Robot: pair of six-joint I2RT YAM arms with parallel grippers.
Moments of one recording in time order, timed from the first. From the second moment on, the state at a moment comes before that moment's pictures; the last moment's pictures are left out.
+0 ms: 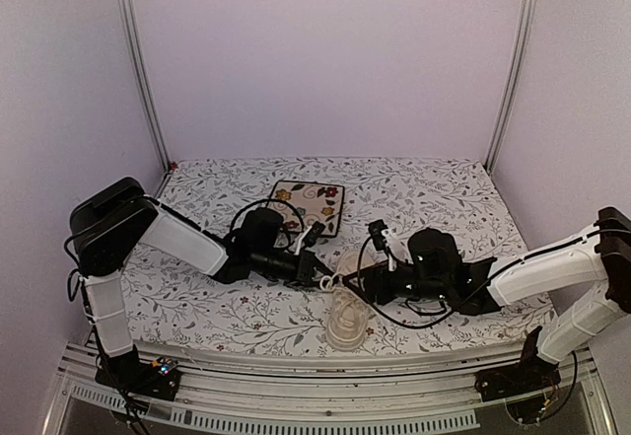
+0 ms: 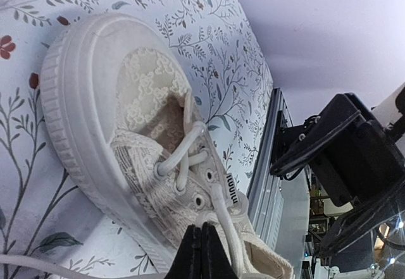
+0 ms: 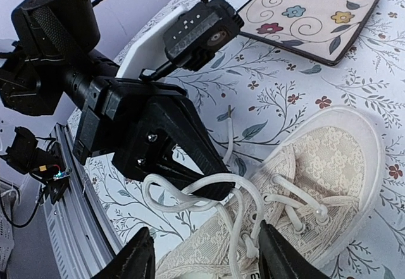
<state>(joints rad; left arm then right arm) -0.82 1.94 0.88 0.54 0.68 -0.75 1.01 1.46 0.58 0.42 -0.03 0.56</state>
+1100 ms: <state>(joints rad) -0.82 1.94 0.87 0.54 0.66 -0.78 1.10 1.71 0.89 0.19 0.15 0.33</state>
